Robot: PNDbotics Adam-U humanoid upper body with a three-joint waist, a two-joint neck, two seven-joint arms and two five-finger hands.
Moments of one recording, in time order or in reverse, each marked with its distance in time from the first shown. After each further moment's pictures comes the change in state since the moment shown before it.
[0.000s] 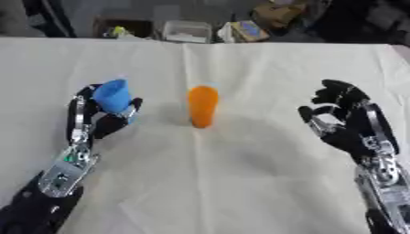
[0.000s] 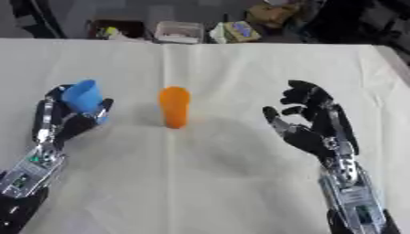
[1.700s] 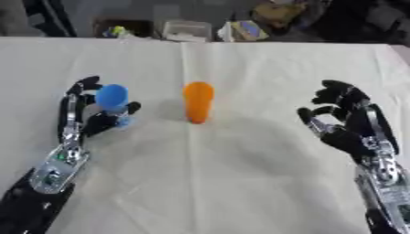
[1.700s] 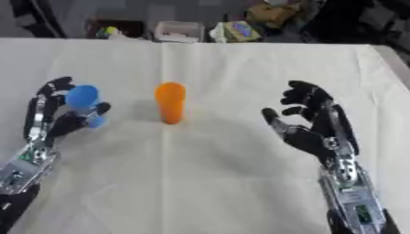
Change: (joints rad) left arm -0.033 0.009 0.012 0.124 -0.031 -0.035 -0.049; right arm 0.031 0.017 -0.010 -0.012 0.000 0.002 -0.011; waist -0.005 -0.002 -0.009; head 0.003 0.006
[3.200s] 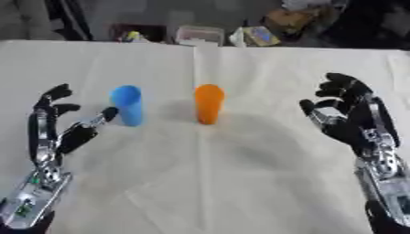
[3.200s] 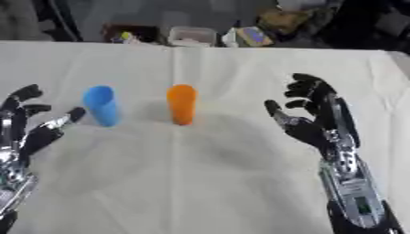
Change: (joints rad) left arm 0.158 0.026 0.035 -0.209 -0.022 0.050 0.108; right arm 0.006 -0.009 -0.019 0.000 0.000 0.006 -0.025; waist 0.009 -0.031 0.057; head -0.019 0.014
